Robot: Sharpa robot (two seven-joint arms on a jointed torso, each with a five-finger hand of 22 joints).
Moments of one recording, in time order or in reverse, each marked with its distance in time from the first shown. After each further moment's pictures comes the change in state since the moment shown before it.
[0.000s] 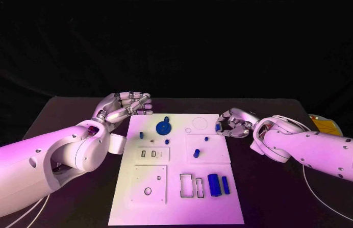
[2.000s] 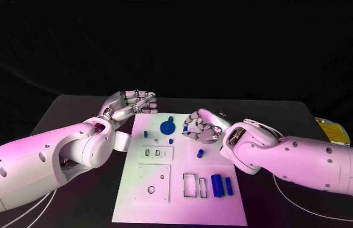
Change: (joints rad) left arm 0.000 0.007 0.000 -0.010 0.000 0.000 -0.003; left_hand 0.000 0.000 0.000 0.000 0.000 0.000 0.000 0.000 0.000 0.000 0.000 -0.004 0.001 0.000 0.000 -0.004 0.003 0.000 0.000 0.000 0.000 -0.001; right arm 0.026 0.141 -0.002 0.256 -0.166 -0.141 -0.168; right_hand -0.042 0.094 0.080 0.037 -0.093 0.091 -0.027 0.030 0.009 0.000 -0.057 0.020 0.001 0.000 -0.043 0.004 0.000 0.000 0.000 -0.040 0.004 0.000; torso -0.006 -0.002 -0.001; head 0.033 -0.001
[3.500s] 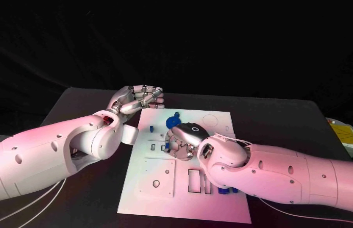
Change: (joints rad) left arm 0.000 0.006 0.000 -0.010 0.001 0.000 -0.002; left_hand 0.000 0.000 0.000 0.000 0.000 0.000 0.000 0.000 0.000 0.000 0.000 0.000 0.000 0.000 0.000 0.000 0.001 0.000 0.000 0.000 0.000 -0.001; right arm -0.074 0.222 -0.025 -0.069 -0.286 0.083 -0.199; right_hand -0.010 -0.032 0.000 0.004 0.022 -0.002 -0.002 0.035 0.002 -0.004 -0.003 -0.004 0.000 0.000 -0.007 0.000 0.001 0.000 0.000 -0.007 0.000 -0.001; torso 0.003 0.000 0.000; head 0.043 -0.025
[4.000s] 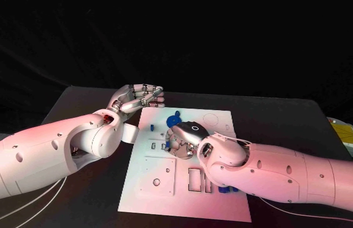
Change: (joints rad) left arm 0.000 0.000 0.000 -0.001 0.000 0.001 -0.002; left_hand 0.000 0.000 0.000 0.000 0.000 0.000 0.000 0.000 0.000 0.000 0.000 0.000 0.000 0.000 0.000 0.000 0.000 0.000 0.000 0.000 0.000 0.000; right arm -0.007 0.010 0.002 -0.018 -0.023 -0.008 -0.002; right_hand 0.006 -0.021 0.001 -0.006 -0.005 0.001 -0.001 -0.007 0.046 0.000 0.000 -0.004 0.000 0.000 0.000 0.000 0.000 0.000 0.000 0.000 0.000 0.000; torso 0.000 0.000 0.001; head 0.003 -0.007
